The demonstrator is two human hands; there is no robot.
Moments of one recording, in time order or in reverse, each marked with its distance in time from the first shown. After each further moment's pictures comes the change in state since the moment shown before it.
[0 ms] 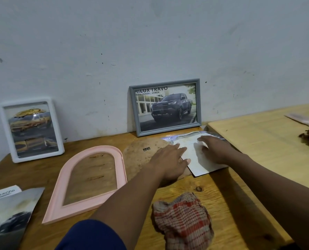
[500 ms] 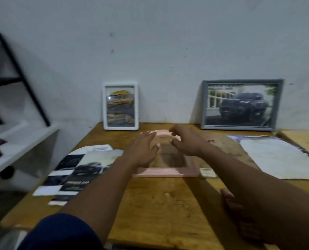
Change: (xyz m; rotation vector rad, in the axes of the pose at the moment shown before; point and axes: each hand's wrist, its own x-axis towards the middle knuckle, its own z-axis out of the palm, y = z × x) left_hand -0.201 -0.168 -0.060 -0.096 0.331 -0.530; right_hand -0.022 -0.293 0.023 0.319 -0.060 -0.449
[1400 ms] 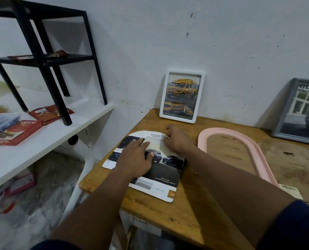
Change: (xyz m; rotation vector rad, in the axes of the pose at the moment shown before) left_hand -0.097 -0.180 -0.033 0.131 0.051 -0.313; right_hand 0.089 -0.160 0.161 0.139 -0.158 0.023
